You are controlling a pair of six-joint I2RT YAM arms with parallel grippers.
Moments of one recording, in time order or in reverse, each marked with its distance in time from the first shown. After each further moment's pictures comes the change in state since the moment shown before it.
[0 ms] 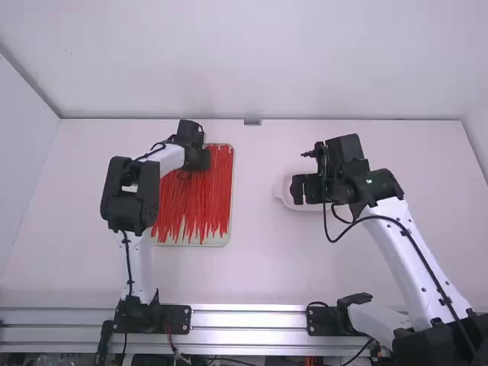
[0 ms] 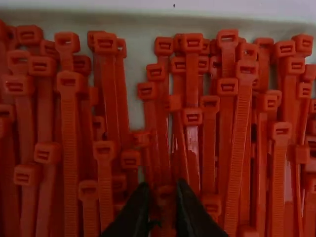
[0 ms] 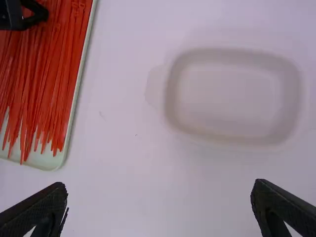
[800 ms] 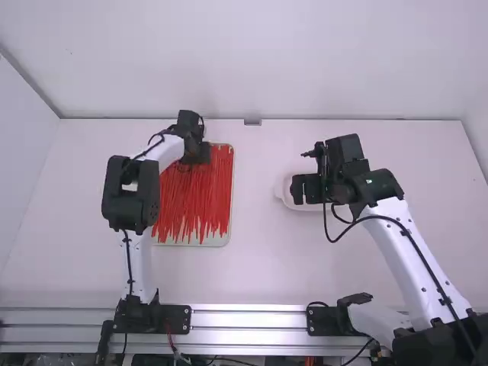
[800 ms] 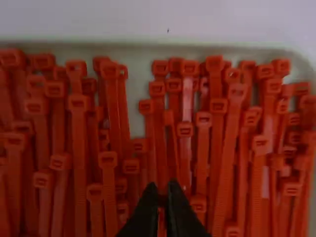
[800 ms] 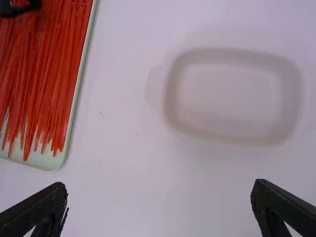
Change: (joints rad) left arm 0.000 0.014 0.159 -0.175 0.000 0.000; right arm 0.000 0.000 0.000 0.000 0.000 0.000
